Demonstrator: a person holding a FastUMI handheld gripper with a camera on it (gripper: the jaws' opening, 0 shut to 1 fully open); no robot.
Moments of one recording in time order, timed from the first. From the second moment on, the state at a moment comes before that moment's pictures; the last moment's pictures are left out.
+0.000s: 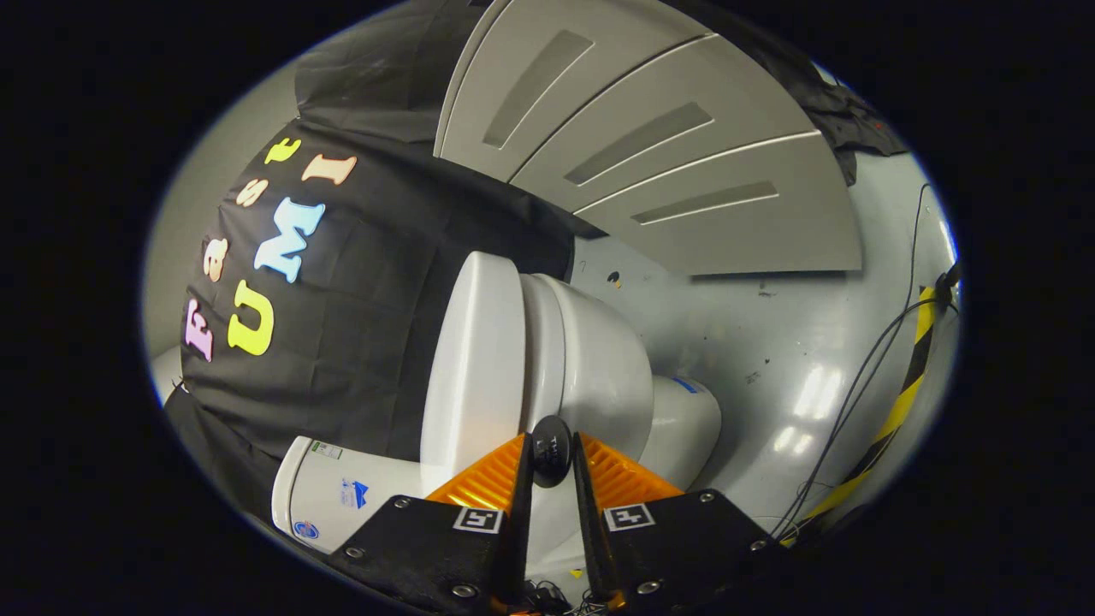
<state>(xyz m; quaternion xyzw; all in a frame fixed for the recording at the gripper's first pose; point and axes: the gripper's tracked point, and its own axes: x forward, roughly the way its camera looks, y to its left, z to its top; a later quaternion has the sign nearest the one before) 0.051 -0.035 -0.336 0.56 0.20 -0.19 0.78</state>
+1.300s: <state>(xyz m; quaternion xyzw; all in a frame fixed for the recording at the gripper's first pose) 0.059 -0.039 -0.288 0.56 0.23 -0.20 0.77</state>
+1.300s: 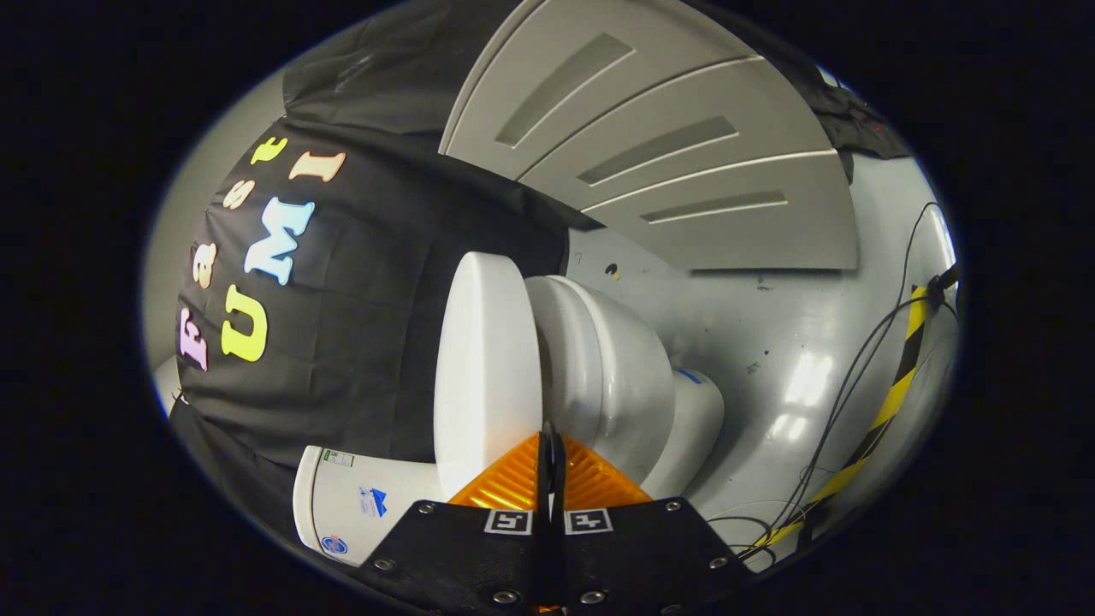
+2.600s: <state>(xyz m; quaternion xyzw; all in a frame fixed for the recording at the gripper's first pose) 0.075 0.005 -0.153 0.42 0.22 -0.14 0.87</state>
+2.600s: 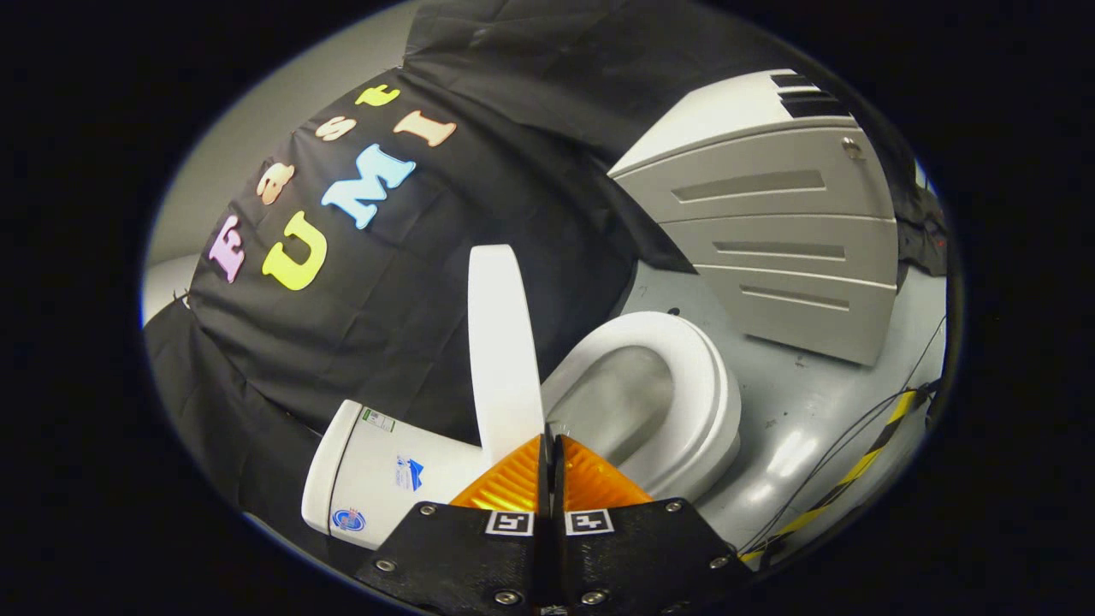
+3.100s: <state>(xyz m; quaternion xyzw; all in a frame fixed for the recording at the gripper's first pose) 0.087 0.048 -0.110 0.33 0.21 -0.10 0.92</state>
